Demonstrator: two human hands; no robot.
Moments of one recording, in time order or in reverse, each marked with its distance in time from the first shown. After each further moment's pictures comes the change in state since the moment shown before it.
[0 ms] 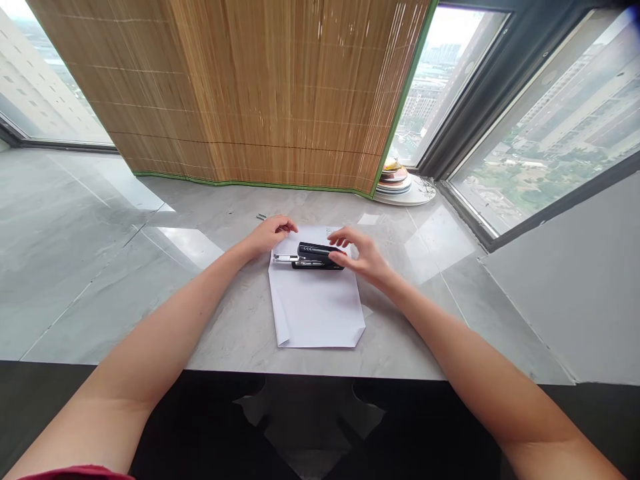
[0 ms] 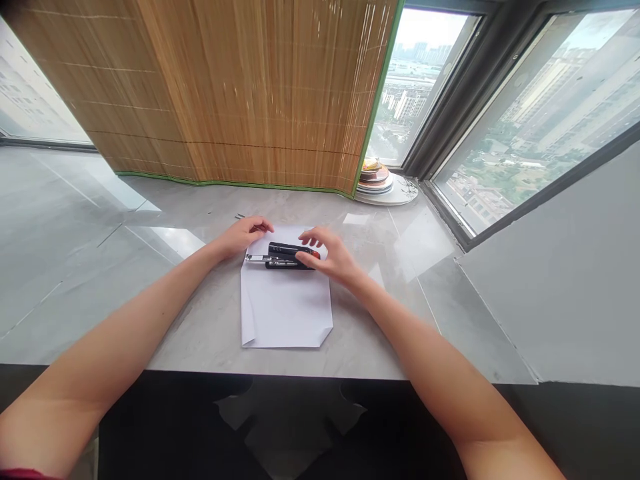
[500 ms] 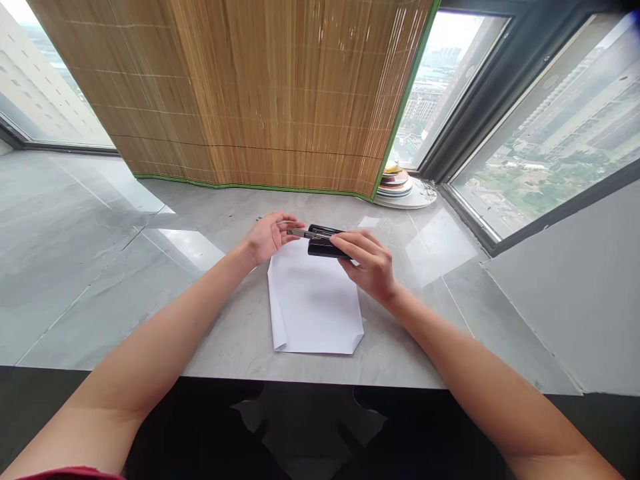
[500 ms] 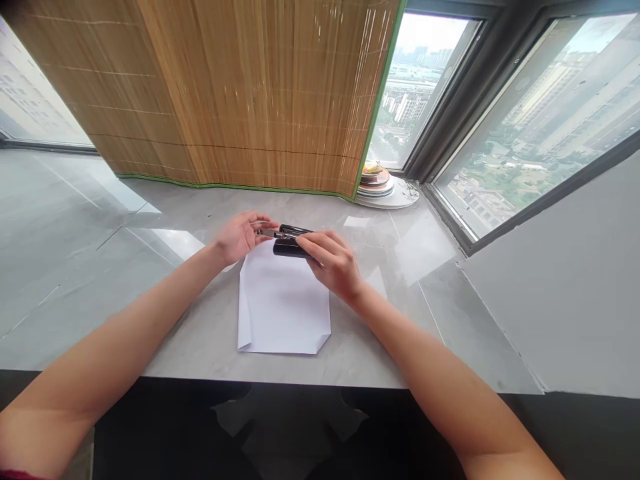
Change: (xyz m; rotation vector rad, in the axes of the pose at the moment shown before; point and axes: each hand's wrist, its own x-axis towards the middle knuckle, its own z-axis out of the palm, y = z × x) left_hand -0.002 0.025 0.011 -0.849 0.078 -0.239; right_hand -0.007 -0.010 0.004 -0.337 0.222 -0.302
